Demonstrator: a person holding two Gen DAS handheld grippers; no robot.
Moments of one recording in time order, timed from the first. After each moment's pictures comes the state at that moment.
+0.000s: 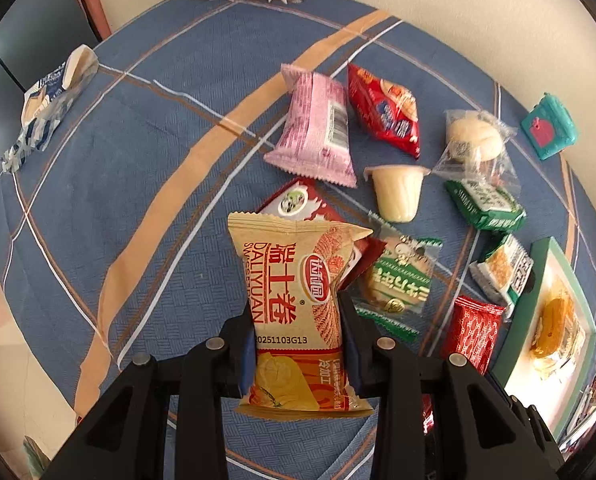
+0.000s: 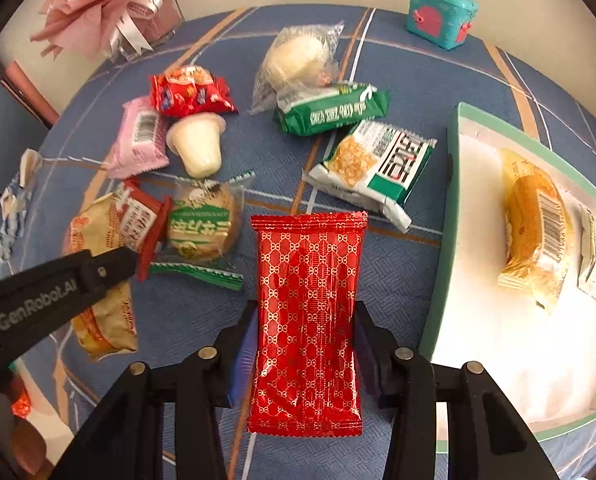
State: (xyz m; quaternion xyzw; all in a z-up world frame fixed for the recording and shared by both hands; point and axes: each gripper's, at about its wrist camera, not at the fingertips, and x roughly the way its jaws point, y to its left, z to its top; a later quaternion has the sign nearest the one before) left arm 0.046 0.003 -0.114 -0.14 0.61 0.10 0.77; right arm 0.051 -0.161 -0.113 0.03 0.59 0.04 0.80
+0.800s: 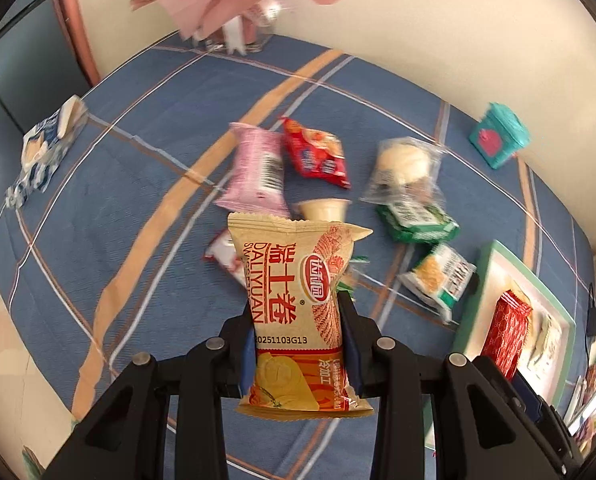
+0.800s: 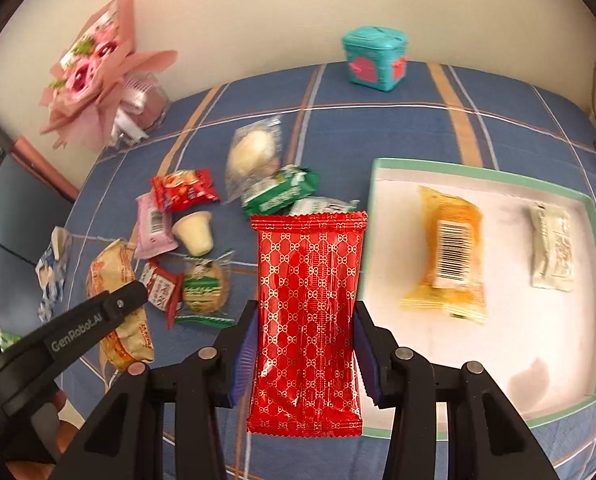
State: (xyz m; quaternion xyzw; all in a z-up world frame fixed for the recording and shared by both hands) left arm 0.038 -0.046 -0.062 -0.12 0.56 0.07 0.82; right arm 0.030 -0.231 -0.051 0.13 0.53 0.02 0.84
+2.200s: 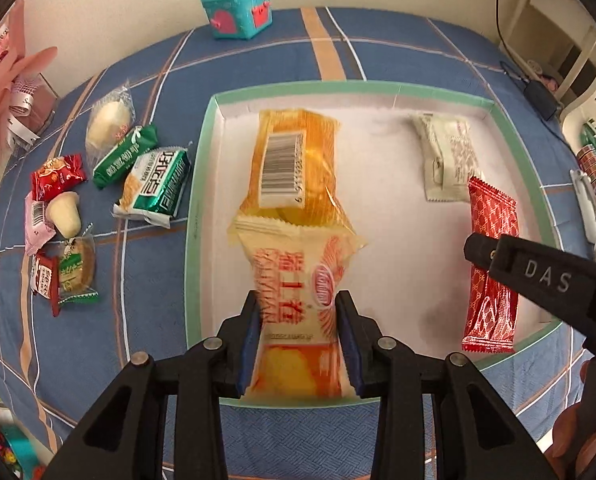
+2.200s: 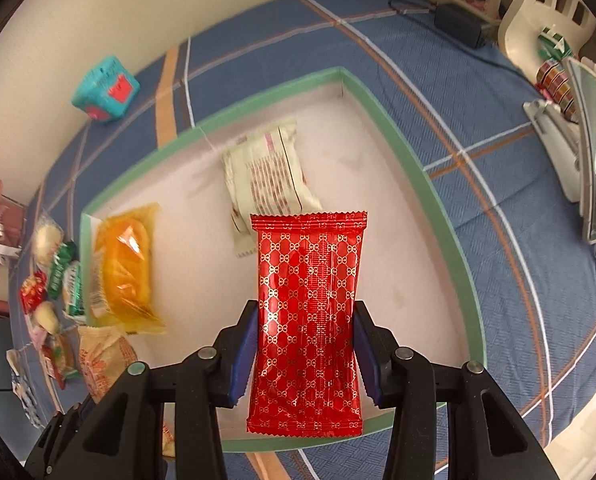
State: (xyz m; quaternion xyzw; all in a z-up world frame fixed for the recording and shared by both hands) left arm 0.002 -0.279 -0.091 0.11 0.59 -0.13 0.79; right arm -0.027 -0.439 -0.102 0.26 0.58 -0.18 0.75
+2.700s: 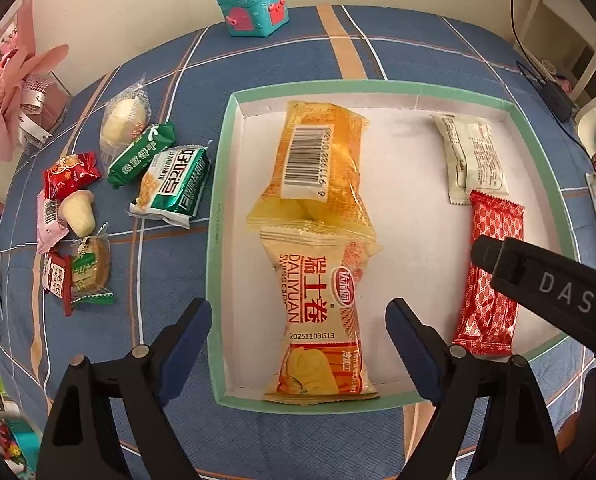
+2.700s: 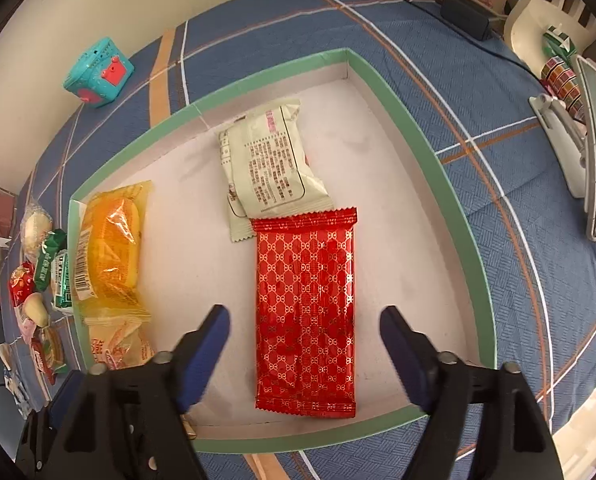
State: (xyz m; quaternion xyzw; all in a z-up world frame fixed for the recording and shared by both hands) left arm 0.010 -0.272 -0.092 0.12 0.58 -0.11 0.79; right arm -0.029 -0.434 -0.107 0.24 0.59 -0.19 0.75
